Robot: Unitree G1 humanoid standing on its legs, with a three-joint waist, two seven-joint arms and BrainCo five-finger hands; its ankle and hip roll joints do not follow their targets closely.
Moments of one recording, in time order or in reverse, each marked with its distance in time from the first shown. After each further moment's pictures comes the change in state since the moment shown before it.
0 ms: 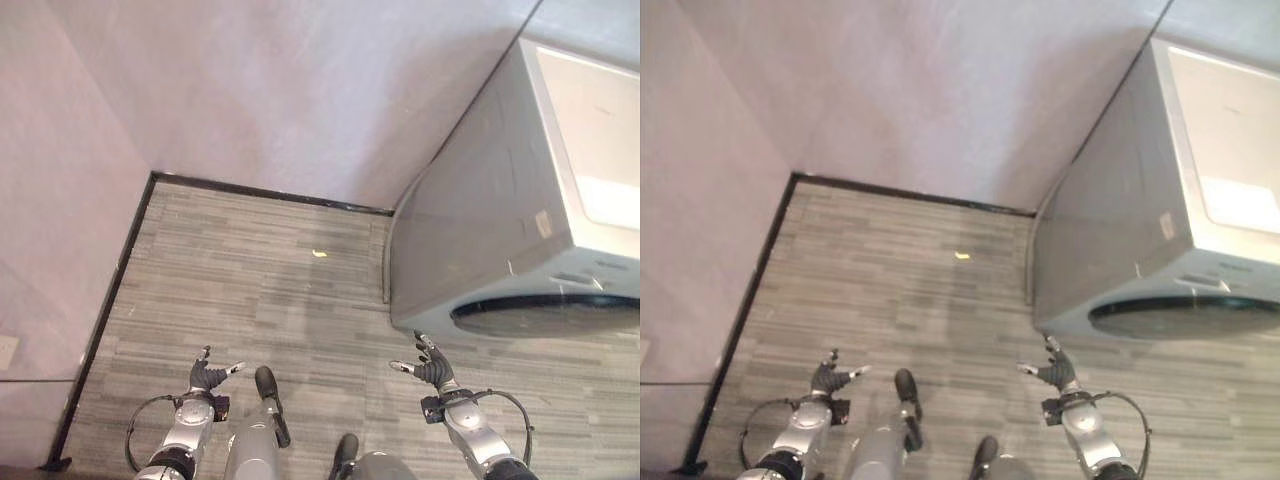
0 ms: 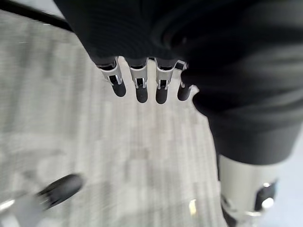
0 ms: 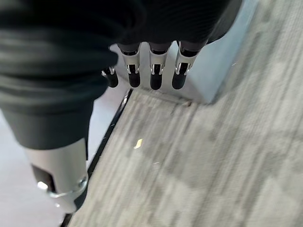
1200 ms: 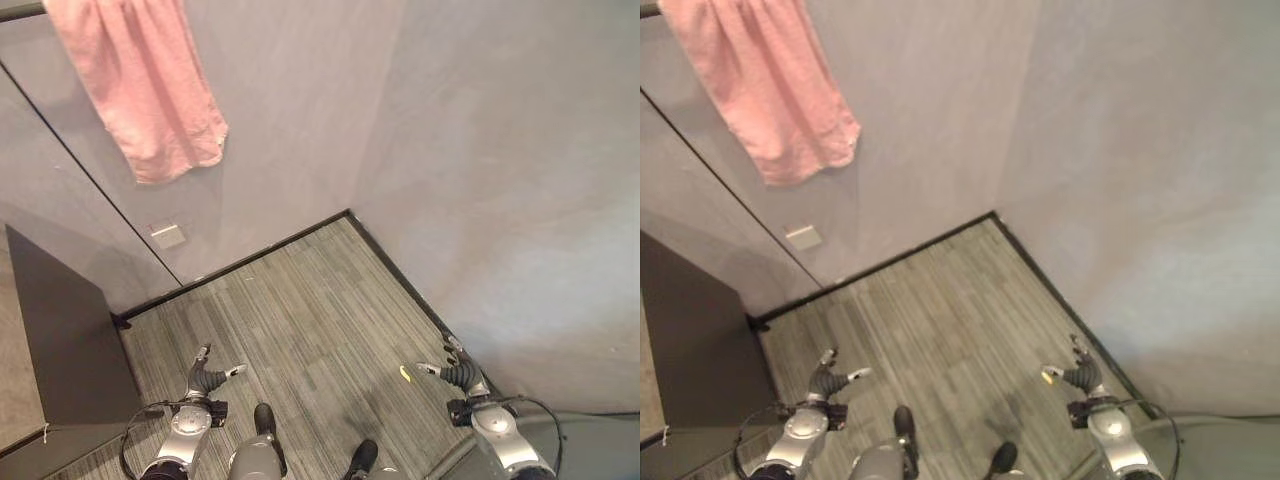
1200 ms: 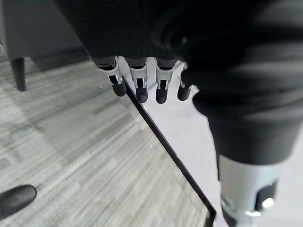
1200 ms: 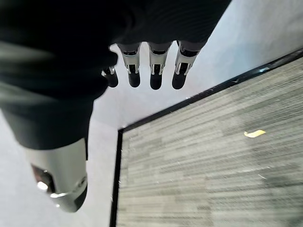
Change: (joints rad) left arm 0.100 0.033 0.009 -0.137 0.019 -0.036 0.003; right arm 0.032 -0.085 -0.079 0.001 0.000 -0.009 -0.004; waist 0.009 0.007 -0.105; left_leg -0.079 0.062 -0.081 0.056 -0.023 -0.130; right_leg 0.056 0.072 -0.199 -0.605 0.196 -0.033
